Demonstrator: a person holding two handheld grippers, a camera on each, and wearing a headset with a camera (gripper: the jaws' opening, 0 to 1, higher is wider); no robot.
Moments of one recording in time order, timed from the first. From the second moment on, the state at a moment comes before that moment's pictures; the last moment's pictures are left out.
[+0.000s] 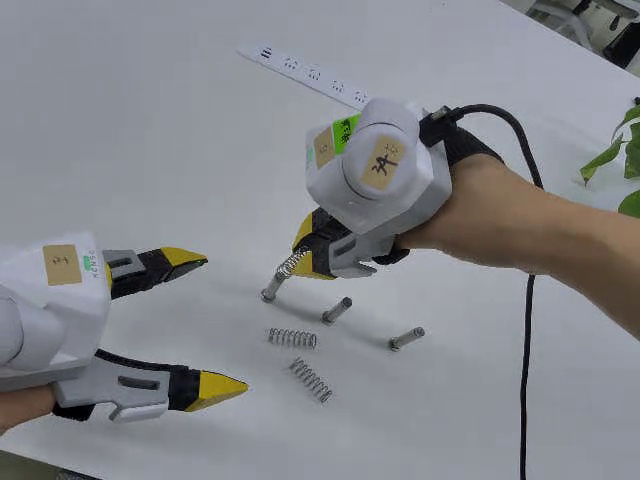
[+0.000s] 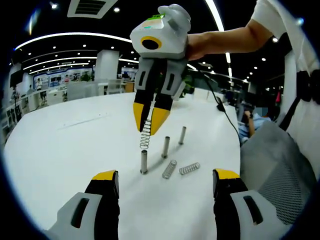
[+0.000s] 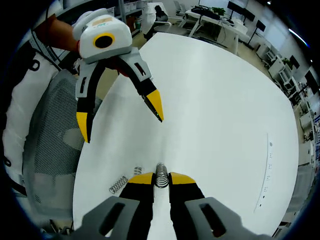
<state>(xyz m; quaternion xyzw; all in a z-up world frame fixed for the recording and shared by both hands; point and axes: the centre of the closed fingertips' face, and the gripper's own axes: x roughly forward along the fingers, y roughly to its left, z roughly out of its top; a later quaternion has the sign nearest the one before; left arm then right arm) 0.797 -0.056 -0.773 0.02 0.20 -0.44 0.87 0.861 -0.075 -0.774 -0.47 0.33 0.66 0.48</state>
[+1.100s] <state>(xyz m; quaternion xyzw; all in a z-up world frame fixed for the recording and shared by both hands) 0.798 -0.057 -0.775 0.01 0.20 -0.44 0.87 0.859 -0.073 -0.796 -0.49 0.34 0.66 0.46</state>
